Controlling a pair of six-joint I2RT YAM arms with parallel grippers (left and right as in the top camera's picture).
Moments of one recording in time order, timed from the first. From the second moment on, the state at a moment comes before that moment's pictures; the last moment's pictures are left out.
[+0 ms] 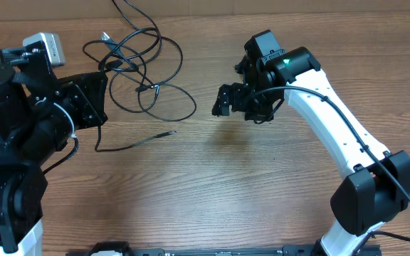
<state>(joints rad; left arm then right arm) 0.02 1.17 1.82 -1.16 0.33 -0.42 0.41 1.86 1.69 -1.19 -0.47 0.38</state>
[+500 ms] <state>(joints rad) 0.02 1.21 1.82 -1.32 0.44 -0.58 0.41 1.86 1.69 -1.13 -0.99 0.05</state>
